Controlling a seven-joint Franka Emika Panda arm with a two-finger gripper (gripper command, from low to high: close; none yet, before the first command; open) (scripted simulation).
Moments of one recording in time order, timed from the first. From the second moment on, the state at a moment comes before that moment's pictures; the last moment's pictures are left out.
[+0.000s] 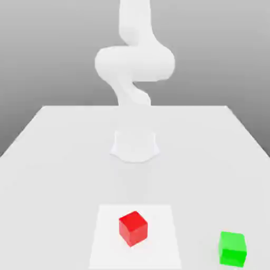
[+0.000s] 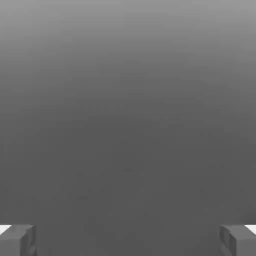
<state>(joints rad) -0.02 -0.71 0.01 -2.34 0.03 2.35 0.88</state>
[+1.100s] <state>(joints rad) -0.10 0.29 0.07 -2.66 -0.10 2.95 1.83</state>
